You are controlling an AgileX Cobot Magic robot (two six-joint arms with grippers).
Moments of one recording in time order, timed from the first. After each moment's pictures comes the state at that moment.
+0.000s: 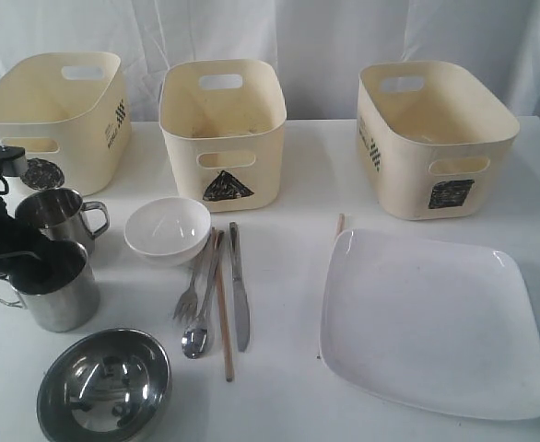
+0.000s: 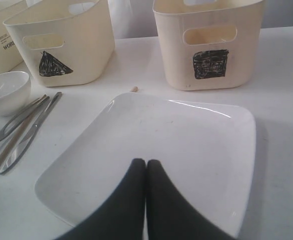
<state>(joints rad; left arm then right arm) -0.03 1.66 -0.99 -0.34 0.73 0.52 0.10 0.01 0.00 0.13 0.35 0.06</state>
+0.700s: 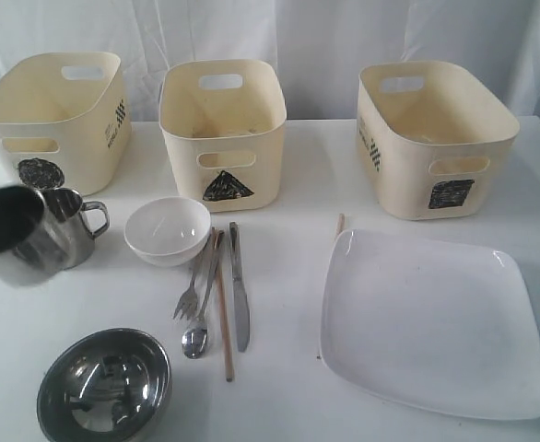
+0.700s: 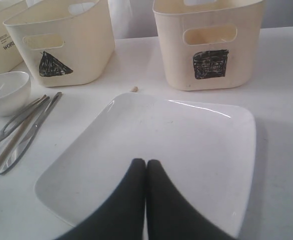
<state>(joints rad) -0.03 1.34 -1.04 -0.25 0.89 0.53 0.10 0.01 0.00 0.13 0.35 0.06</state>
